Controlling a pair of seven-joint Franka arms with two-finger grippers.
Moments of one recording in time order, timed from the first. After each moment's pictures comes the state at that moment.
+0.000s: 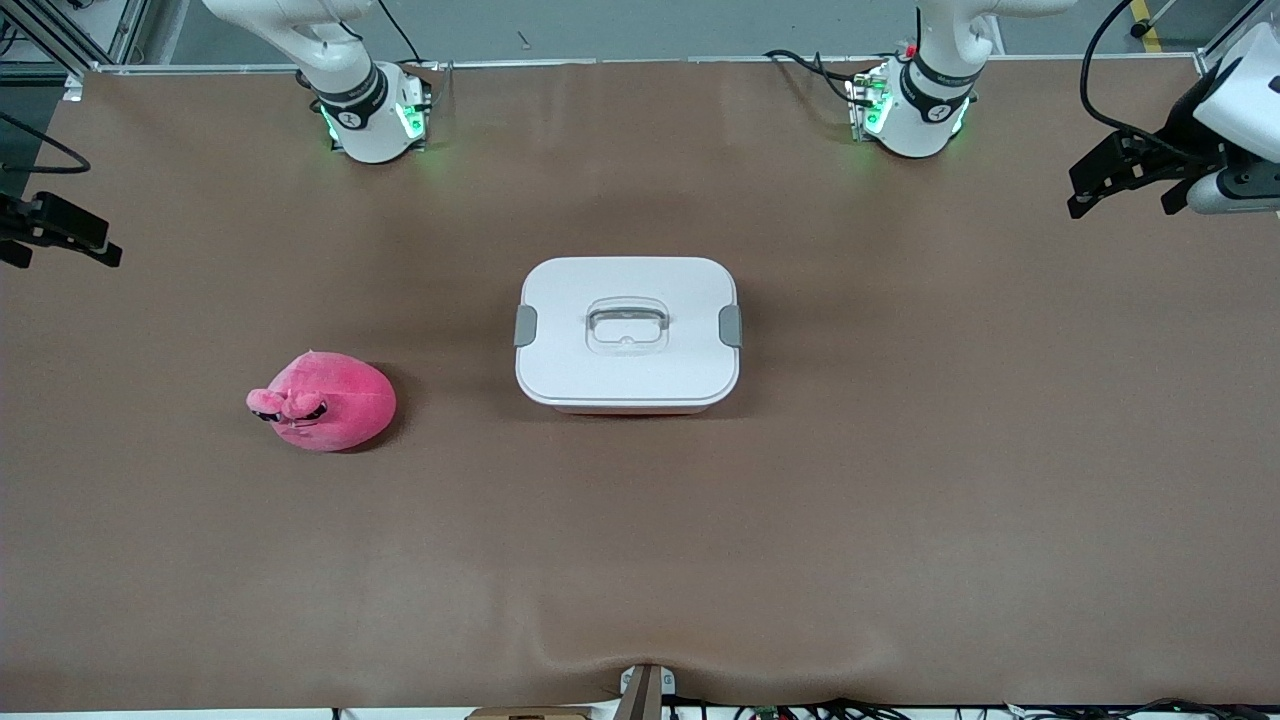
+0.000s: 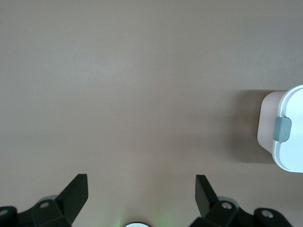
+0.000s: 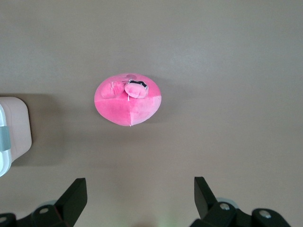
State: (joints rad) left arm -0.12 -0.14 0.00 -1.64 0.01 1.51 -0.14; right arm 0.04 0.02 -0.14 -1.50 0.01 1.47 -0.10
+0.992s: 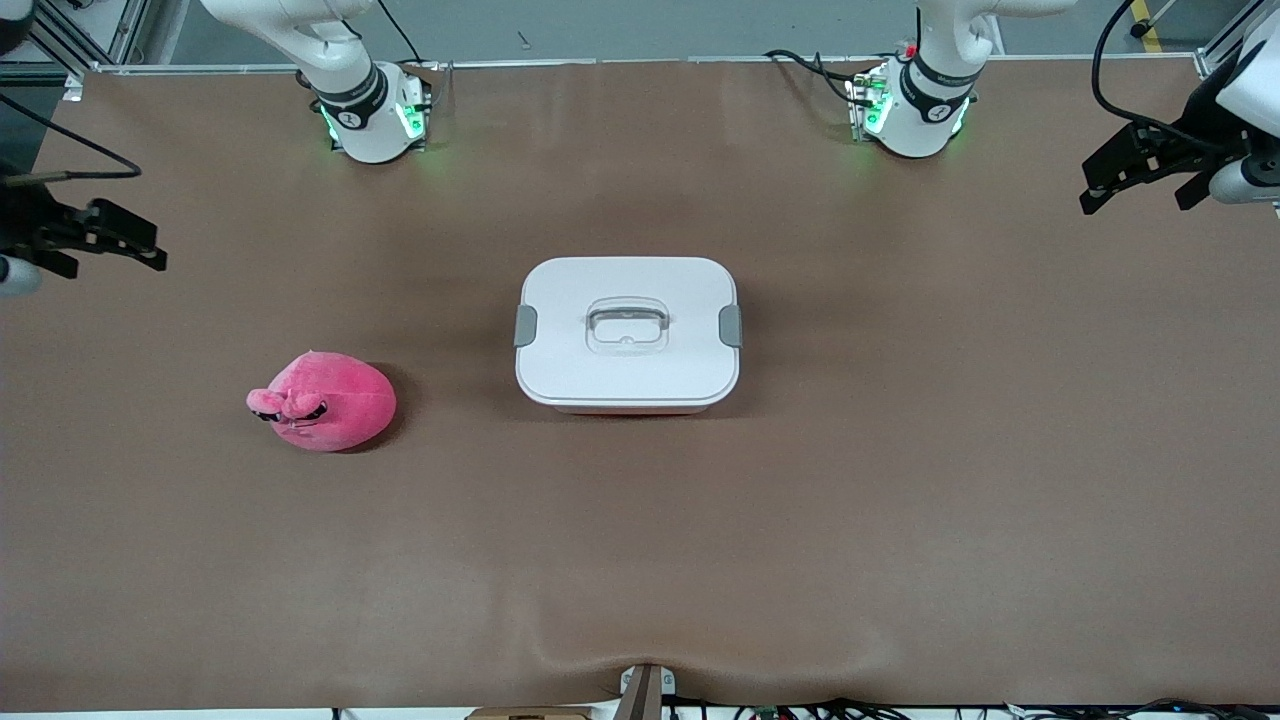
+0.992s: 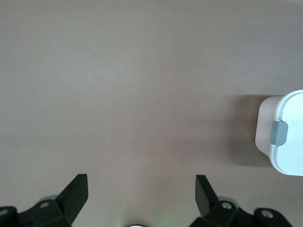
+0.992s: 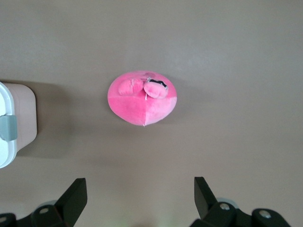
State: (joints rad) left arm -0.12 -0.13 0.01 -1.61 0.01 1.51 -0.14; right arm 0.11 0.02 -0.13 -1.57 0.02 1.52 -0.11
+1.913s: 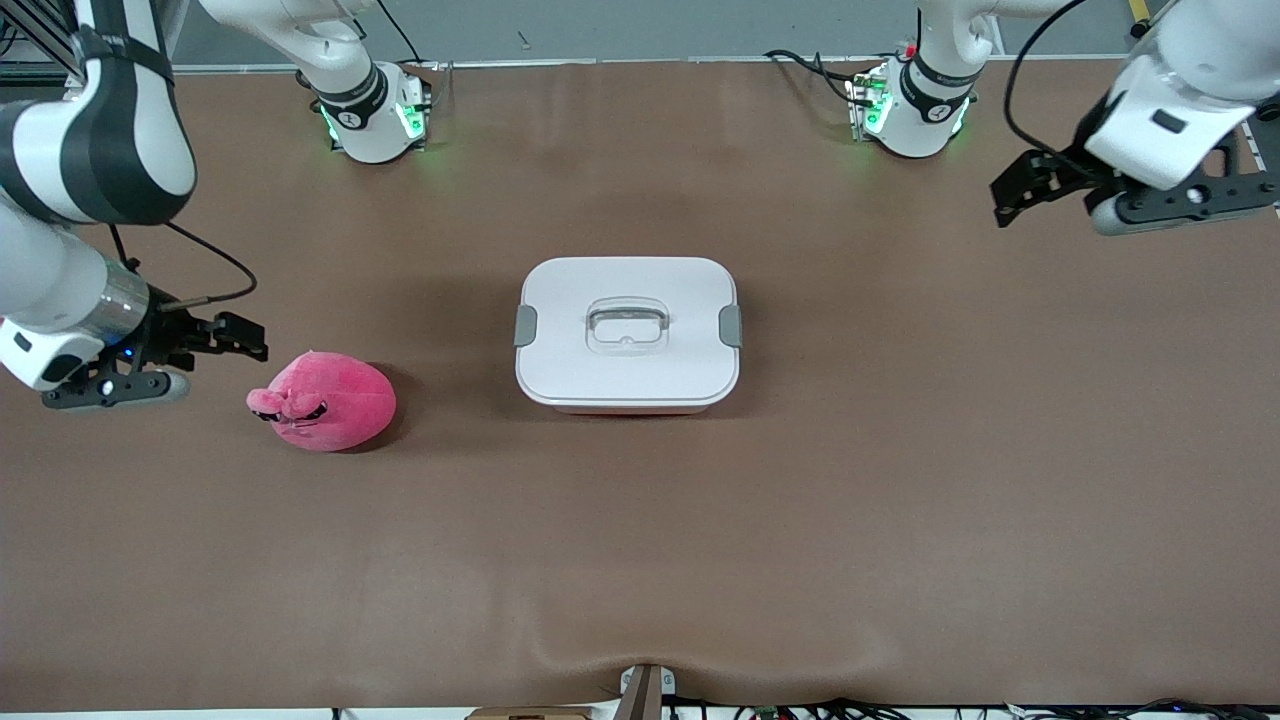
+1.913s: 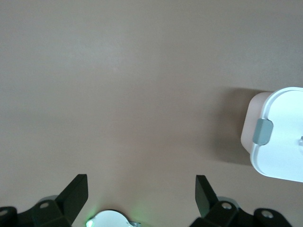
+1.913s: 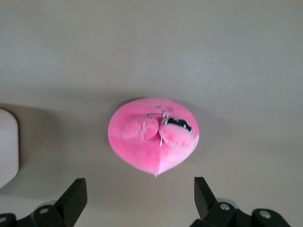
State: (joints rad) left arm -0.14 -0.07 -0.14 -1.62 0.01 1.48 -0.40; right arm 0.14 0.17 -0.13 -1.74 0.06 1.87 -0.11
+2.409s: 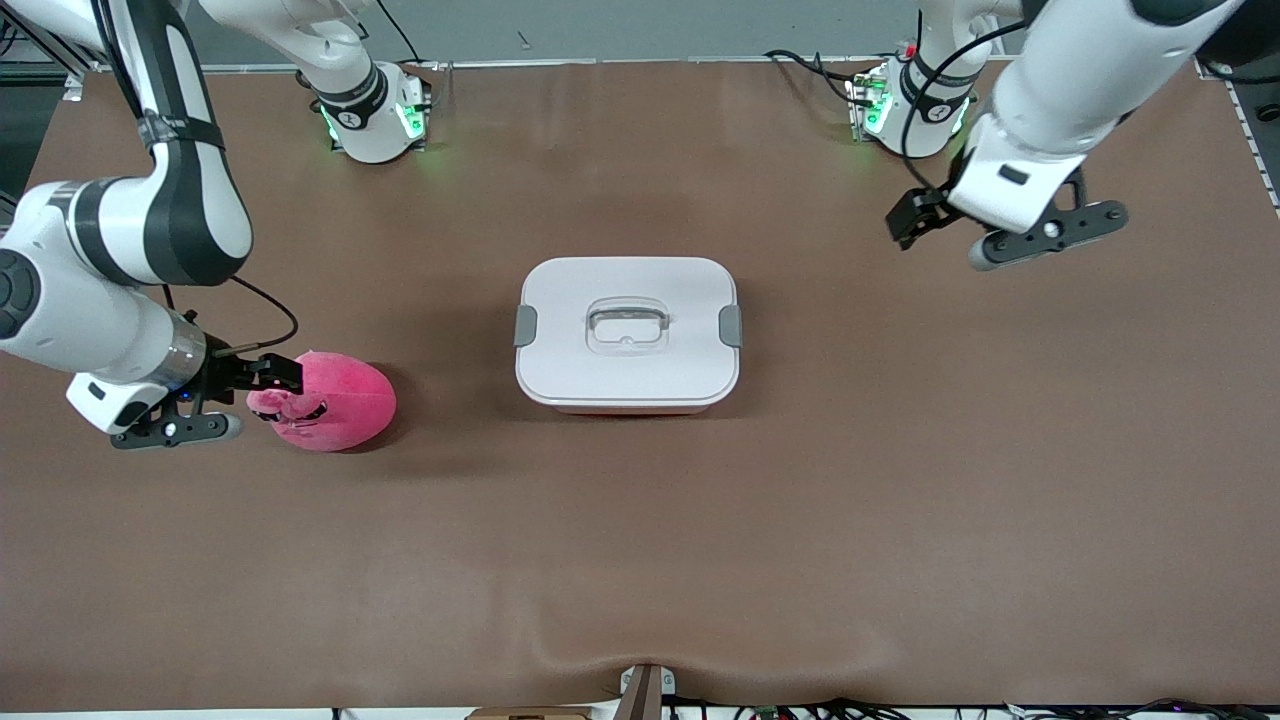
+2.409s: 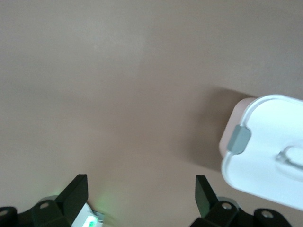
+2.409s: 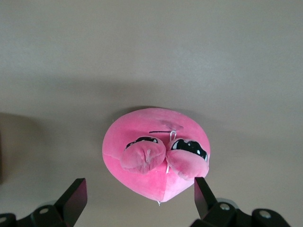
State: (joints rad) left arm -0.14 0.02 -0.30 -1.63 0.01 1.55 -0.75; right arm 0.16 0.28 -0.13 -1.74 0.06 1.94 -0.11
